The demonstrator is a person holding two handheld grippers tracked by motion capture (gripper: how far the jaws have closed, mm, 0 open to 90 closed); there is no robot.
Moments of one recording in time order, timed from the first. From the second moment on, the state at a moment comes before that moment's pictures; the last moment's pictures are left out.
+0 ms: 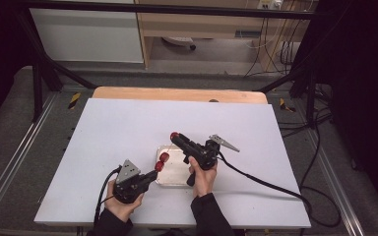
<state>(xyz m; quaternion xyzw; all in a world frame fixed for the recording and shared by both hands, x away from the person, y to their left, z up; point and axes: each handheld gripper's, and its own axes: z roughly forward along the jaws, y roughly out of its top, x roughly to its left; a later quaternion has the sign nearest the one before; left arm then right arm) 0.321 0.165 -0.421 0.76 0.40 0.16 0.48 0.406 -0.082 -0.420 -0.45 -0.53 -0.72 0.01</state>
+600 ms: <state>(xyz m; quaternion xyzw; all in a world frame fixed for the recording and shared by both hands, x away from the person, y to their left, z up) 0.320 0.149 -0.419 0.73 0.43 0.15 0.51 0.395 -0.075 -0.428 -0.45 -0.51 -0.73 0.01</state>
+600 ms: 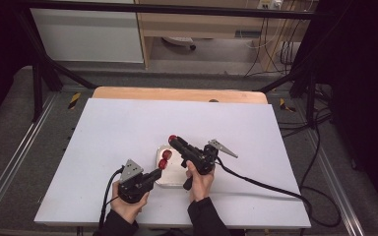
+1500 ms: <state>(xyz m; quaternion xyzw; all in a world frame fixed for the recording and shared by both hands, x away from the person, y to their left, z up) 0.331 0.174 -0.429 0.76 0.41 0.16 0.47 0.397 -0.093 -0.419 -0.43 -0.67 -0.61 -0.03</state>
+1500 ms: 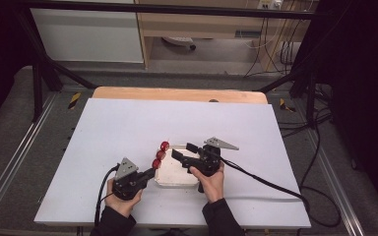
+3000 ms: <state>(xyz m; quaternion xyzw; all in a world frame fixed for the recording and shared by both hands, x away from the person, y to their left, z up) 0.379 0.147 -0.403 0.84 0.37 0.12 0.39 0.361 -0.240 -0.456 -0.39 -0.82 -0.42 -0.11</state>
